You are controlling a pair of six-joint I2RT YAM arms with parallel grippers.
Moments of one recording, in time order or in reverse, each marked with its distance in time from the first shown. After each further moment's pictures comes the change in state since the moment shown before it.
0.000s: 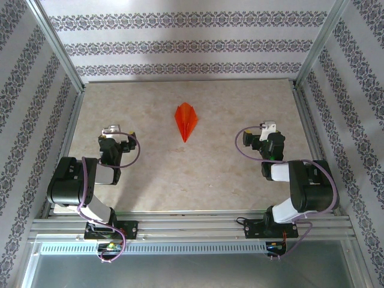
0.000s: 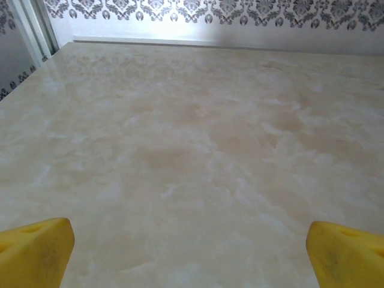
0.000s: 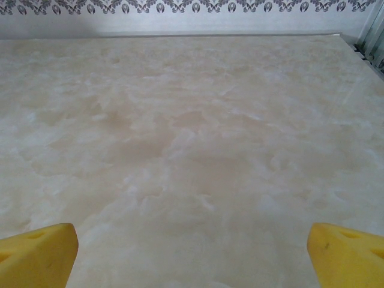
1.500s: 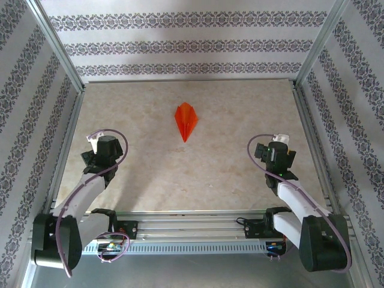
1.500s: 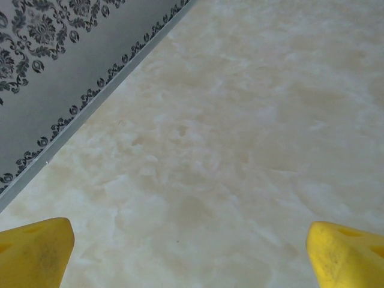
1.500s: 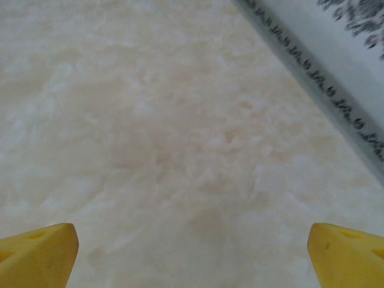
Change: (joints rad) left arm -0.063 -0.521 0.128 -1.037 -0.471 -0.248; right arm 0.063 -0.498 -0.080 -0.636 0.382 0.117
